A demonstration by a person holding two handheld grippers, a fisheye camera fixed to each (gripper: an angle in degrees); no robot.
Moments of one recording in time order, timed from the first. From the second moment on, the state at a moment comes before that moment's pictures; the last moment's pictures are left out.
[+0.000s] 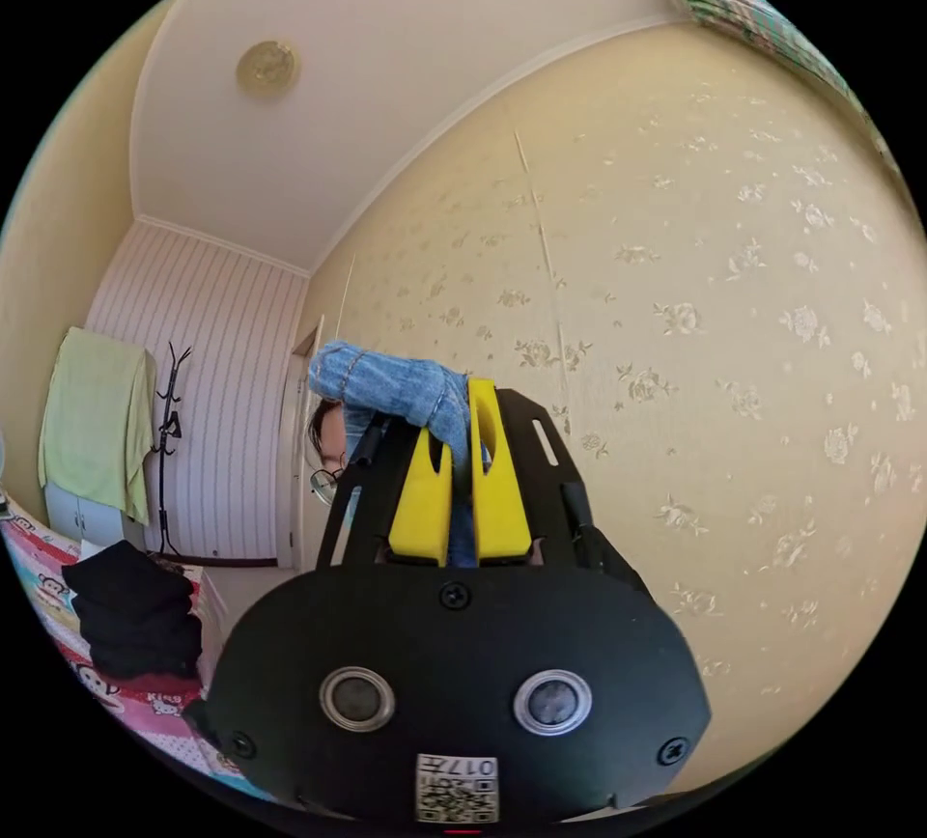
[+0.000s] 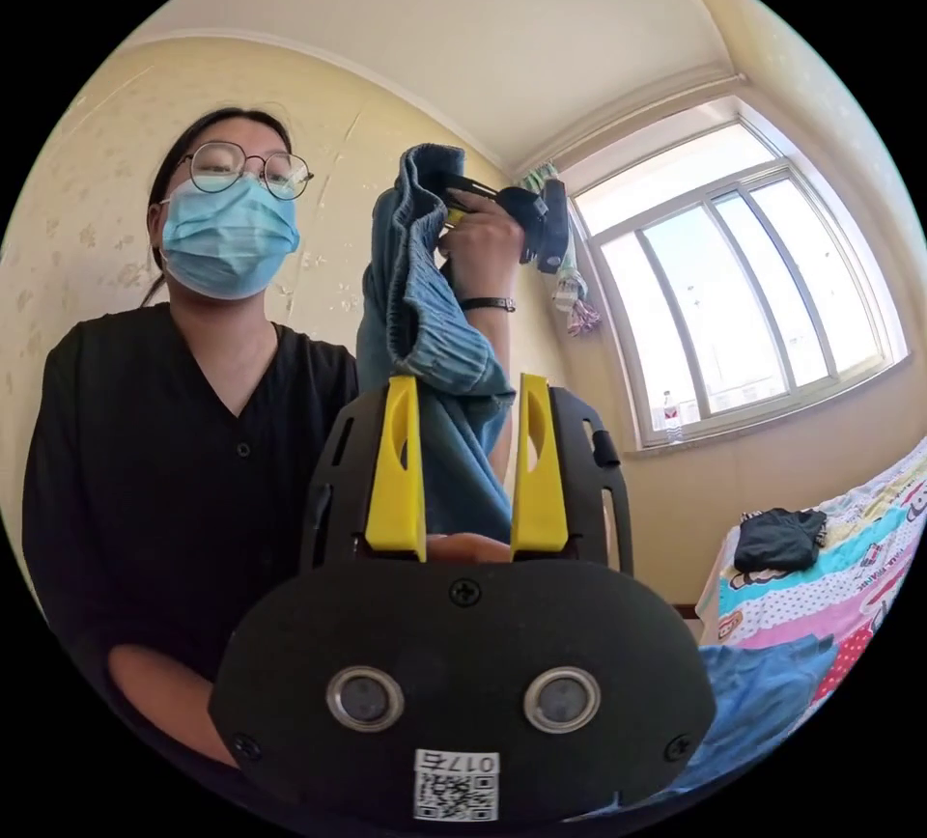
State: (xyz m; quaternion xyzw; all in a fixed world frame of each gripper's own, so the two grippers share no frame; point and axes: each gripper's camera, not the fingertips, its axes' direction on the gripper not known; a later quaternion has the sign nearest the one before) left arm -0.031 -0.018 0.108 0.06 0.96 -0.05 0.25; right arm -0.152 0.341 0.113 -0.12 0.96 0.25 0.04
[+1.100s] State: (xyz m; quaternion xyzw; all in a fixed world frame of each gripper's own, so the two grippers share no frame) left arm -0.066 -0.284 0.012 0.19 0.67 0.16 0.70; right arm 0.352 0.165 -0.364 -0.49 0.73 0.17 -0.45
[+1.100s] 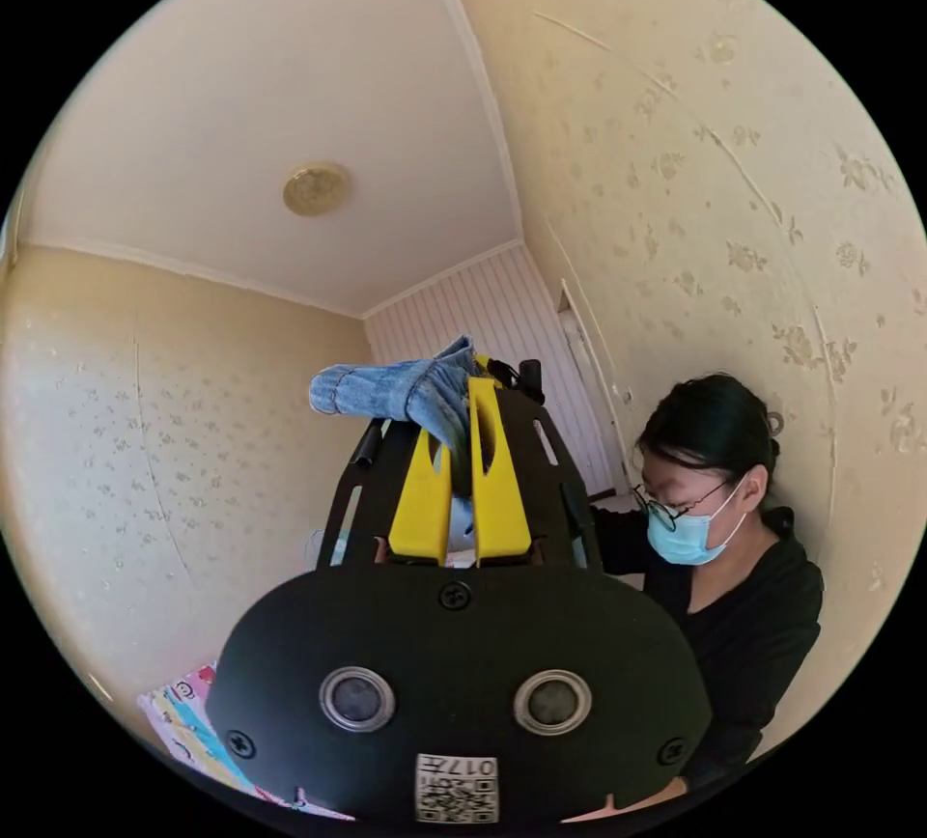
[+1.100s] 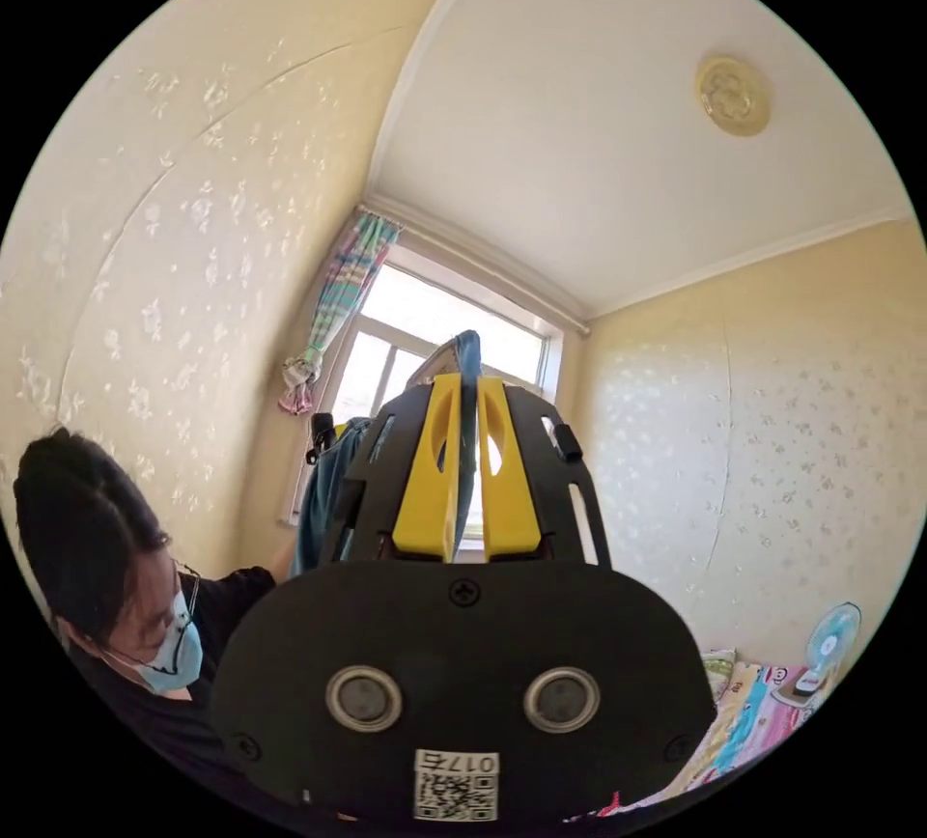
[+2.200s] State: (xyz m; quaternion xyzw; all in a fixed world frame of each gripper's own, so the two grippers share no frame) left arm -0.075 -0.266 0.002 0.19 0.58 0.02 0.79; right arm 0.444 0.166 -0.475 -0.53 0.64 0.16 -0.54
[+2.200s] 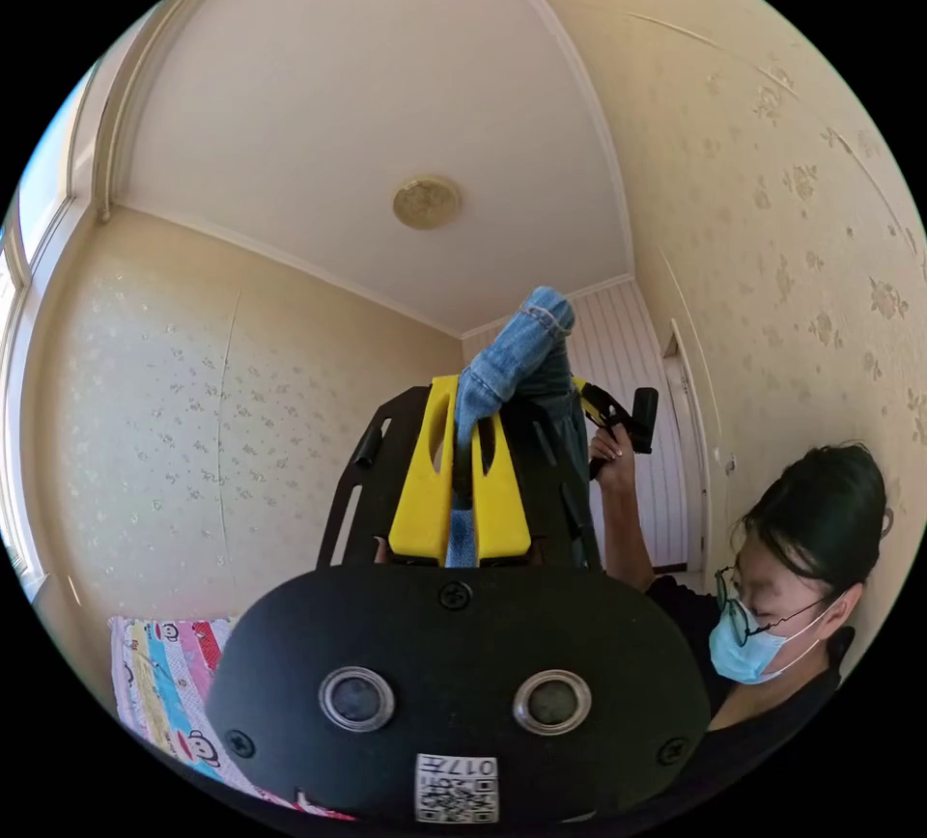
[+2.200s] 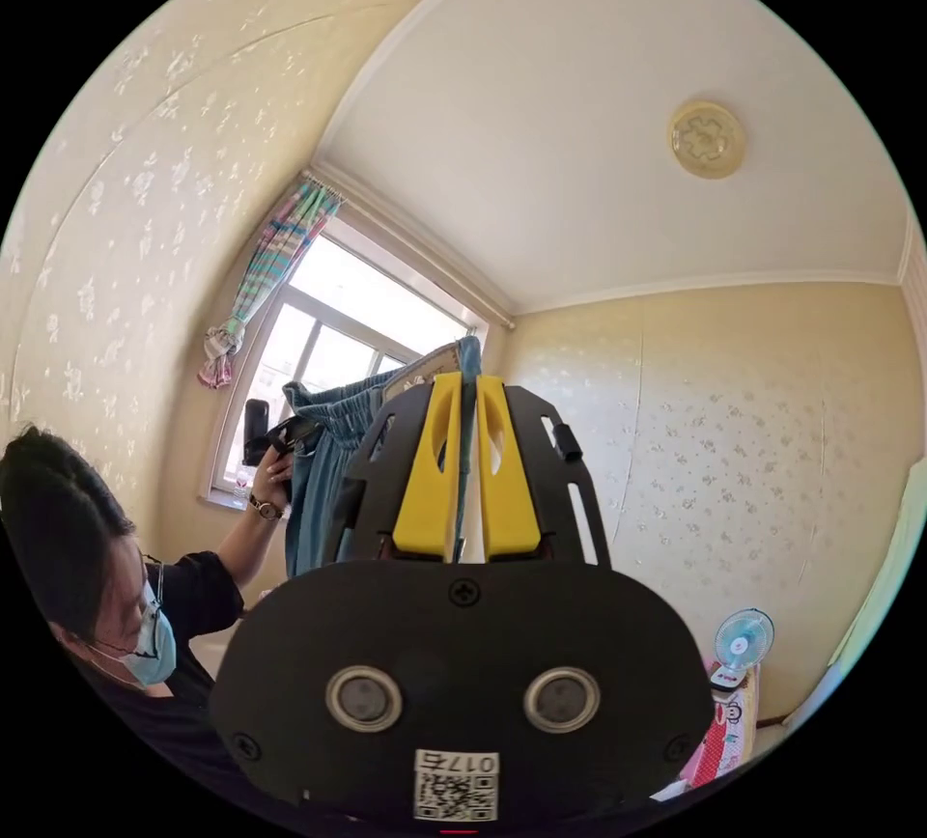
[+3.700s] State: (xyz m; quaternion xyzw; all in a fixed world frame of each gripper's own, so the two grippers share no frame) left arm -0.228 0.504 0.477 -0.59 0.40 -0.08 0.70; right arm -0.154 0.132 0.237 0.25 0.46 0.29 -0.80
